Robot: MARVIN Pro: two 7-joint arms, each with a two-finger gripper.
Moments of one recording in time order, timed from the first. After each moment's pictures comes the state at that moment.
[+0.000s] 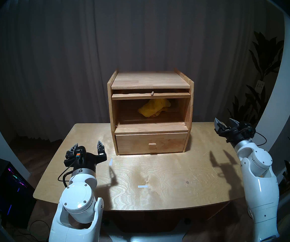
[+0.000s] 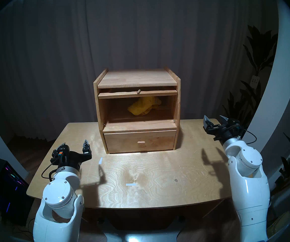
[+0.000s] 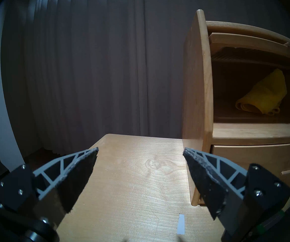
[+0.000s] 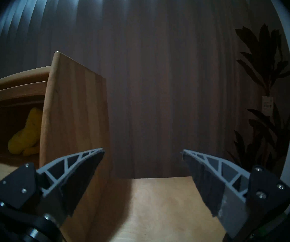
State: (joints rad) left arm 2.06 -1.56 -1.53 -2.22 0.04 0.27 0.31; right arm -1.67 -1.21 1.82 -1.81 0.44 0.17 0.17
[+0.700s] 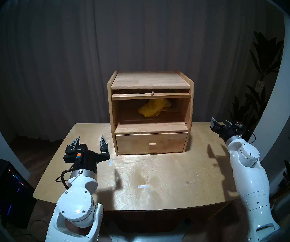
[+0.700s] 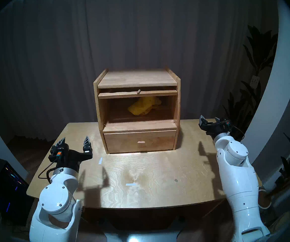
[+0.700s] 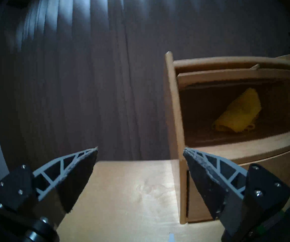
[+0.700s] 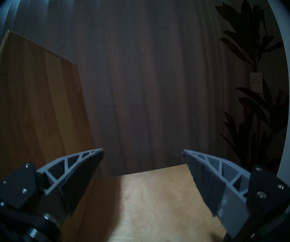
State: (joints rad) left arm 2.13 -1.48 -1.46 -2.34 0.18 0.16 0.26; right arm -1.52 -1.22 1.75 -1.61 0.48 0.15 0.05
